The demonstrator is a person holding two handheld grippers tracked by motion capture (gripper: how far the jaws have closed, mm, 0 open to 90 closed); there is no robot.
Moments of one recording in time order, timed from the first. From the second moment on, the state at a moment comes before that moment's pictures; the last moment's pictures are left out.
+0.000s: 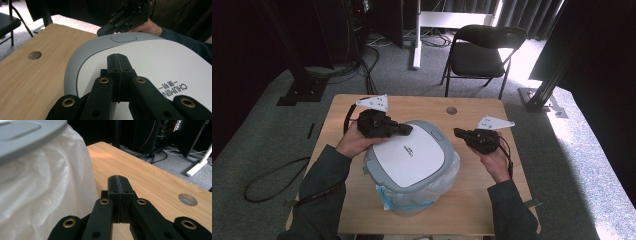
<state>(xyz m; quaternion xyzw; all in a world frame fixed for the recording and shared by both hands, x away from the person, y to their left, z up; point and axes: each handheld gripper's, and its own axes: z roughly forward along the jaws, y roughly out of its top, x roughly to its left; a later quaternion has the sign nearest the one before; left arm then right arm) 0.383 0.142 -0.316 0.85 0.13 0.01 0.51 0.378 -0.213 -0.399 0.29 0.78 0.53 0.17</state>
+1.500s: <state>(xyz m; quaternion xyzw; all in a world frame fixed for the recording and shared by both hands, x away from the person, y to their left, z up) 0.375 0.222 -0.321 0.79 0.23 0.08 0.56 0.383 -0.229 -0.424 0.32 0.78 0.51 0.17</state>
